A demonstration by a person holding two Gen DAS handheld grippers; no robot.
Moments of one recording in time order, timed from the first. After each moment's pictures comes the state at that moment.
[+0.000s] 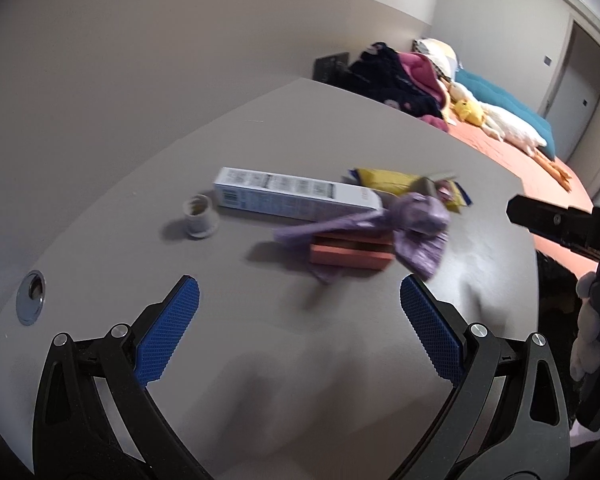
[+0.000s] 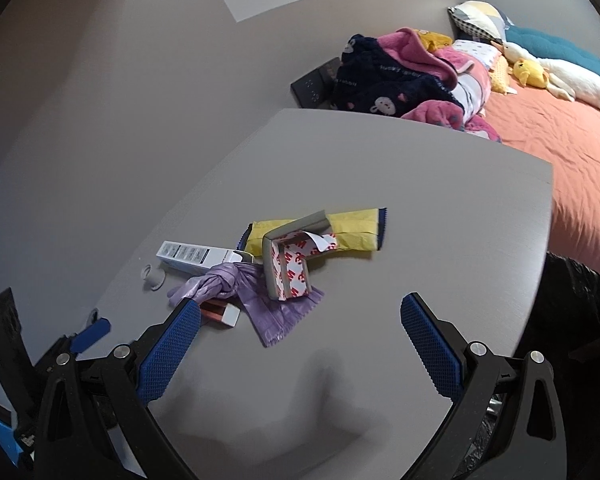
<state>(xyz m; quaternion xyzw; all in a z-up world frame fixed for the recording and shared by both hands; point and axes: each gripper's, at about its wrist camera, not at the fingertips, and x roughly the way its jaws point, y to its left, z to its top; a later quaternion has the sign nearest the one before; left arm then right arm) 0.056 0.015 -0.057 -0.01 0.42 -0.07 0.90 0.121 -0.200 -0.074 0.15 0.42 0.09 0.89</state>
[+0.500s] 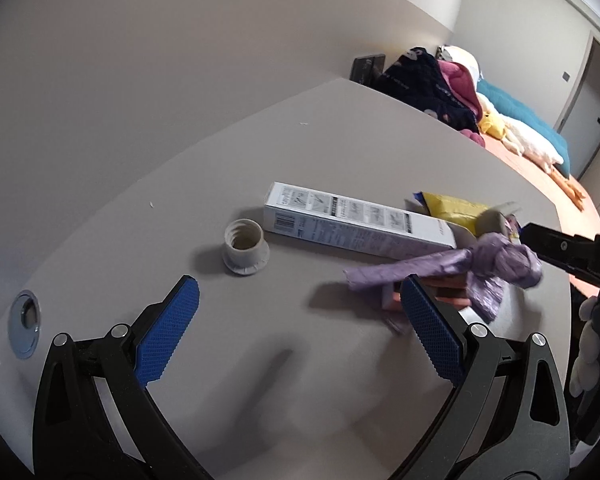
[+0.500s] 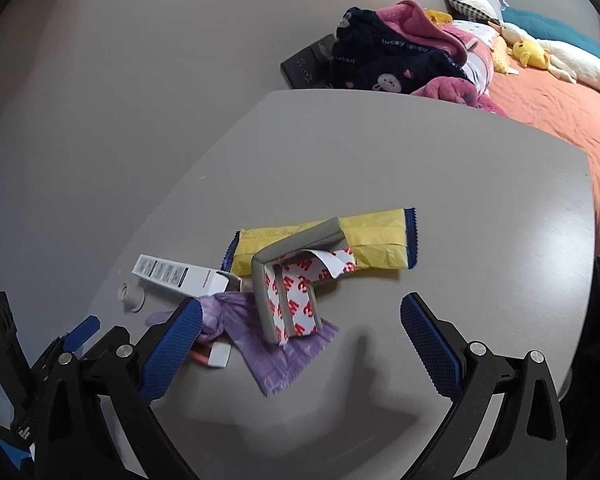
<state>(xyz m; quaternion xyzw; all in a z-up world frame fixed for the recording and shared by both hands) 0.104 0.054 -0.080 -0.03 0.43 -0.05 0.90 0.166 -0.183 -0.105 0.16 0.45 0.07 0.87</state>
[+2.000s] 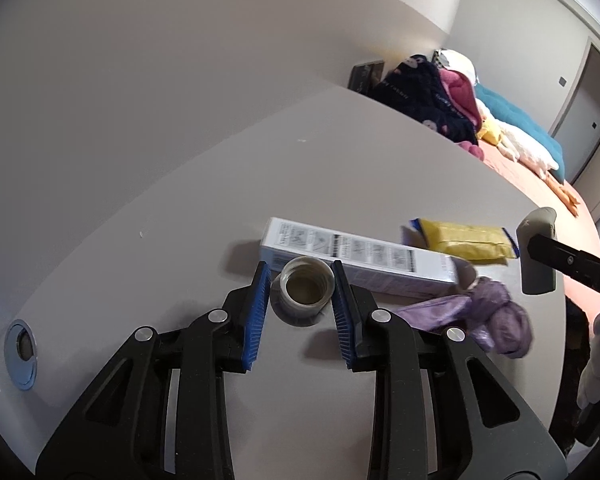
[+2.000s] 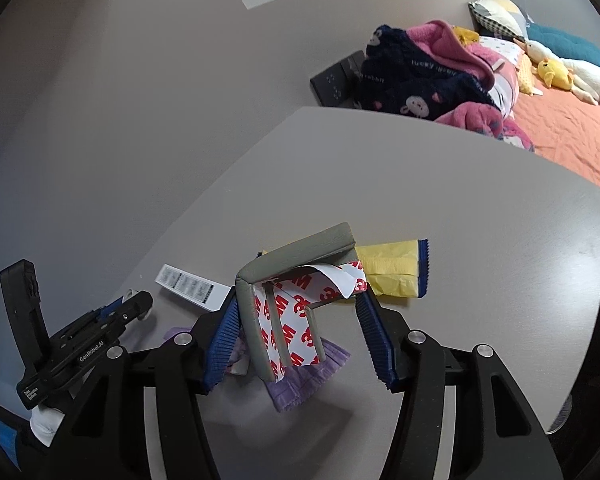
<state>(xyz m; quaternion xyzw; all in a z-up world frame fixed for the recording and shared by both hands) 0.117 0.056 -0.068 -0.04 0.43 -0.07 0.90 0.168 -0.190 -0.081 0.16 0.42 0.12 0.89</state>
